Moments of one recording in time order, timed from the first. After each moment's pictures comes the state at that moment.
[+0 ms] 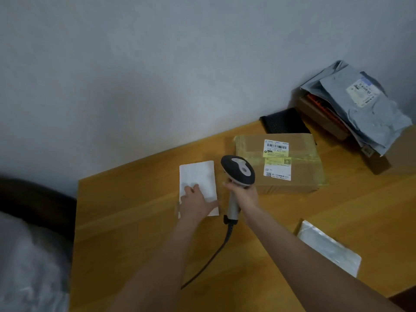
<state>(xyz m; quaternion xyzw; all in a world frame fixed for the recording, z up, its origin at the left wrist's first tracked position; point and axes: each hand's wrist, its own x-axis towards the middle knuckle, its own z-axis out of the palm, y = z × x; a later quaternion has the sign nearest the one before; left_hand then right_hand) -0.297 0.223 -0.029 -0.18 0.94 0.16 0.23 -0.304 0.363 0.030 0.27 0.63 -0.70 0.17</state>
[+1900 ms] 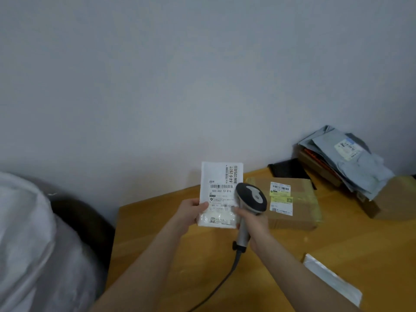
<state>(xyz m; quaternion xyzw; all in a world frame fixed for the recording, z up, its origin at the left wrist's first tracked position) -0.263 0.177 0.132 -0.25 0.70 0.65 0.14 -0.250 0.358 0.133 0.26 0.59 -0.75 0.15</state>
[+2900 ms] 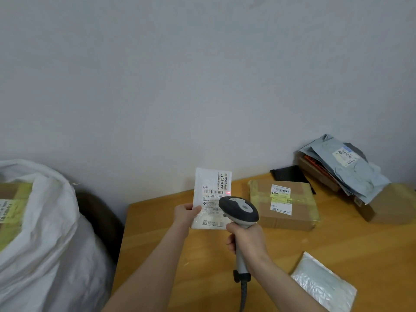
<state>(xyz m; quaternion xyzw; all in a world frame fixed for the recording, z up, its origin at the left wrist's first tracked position) -0.222 0.166 0.122 -0.35 0.70 0.62 -0.01 -0.155 0.353 0.187 0.15 0.70 -0.67 0.19</state>
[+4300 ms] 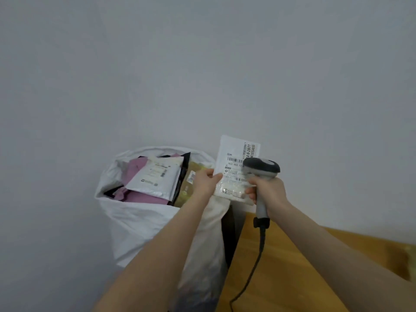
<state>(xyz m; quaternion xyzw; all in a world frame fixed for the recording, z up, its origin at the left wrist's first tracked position) -0.035 -0.051 0.309 -0.35 0.73 0.49 -0.32 -0.106 0.111 0.315 -0.13 0.63 -0.73 0.26</state>
